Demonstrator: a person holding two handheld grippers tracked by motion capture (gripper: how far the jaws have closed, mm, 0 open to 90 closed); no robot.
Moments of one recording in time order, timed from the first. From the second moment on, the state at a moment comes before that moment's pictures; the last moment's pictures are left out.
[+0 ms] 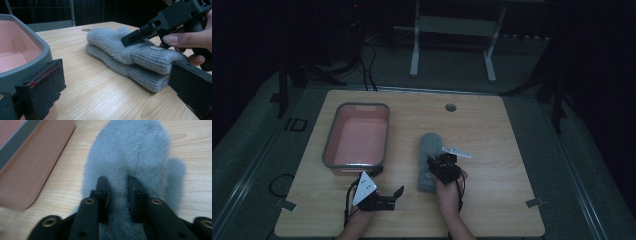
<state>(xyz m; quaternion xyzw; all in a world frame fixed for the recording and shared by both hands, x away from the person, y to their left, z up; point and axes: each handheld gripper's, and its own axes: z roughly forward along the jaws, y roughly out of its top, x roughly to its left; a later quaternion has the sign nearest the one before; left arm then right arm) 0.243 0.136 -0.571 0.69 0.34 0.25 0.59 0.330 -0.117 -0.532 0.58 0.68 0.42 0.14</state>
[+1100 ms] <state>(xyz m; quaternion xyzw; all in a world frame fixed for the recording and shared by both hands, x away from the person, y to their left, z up) 0.250 0.100 -0.538 0.75 0.31 0.19 0.55 0.343 -0.214 -0.492 0.39 0.81 0.43 0.12</state>
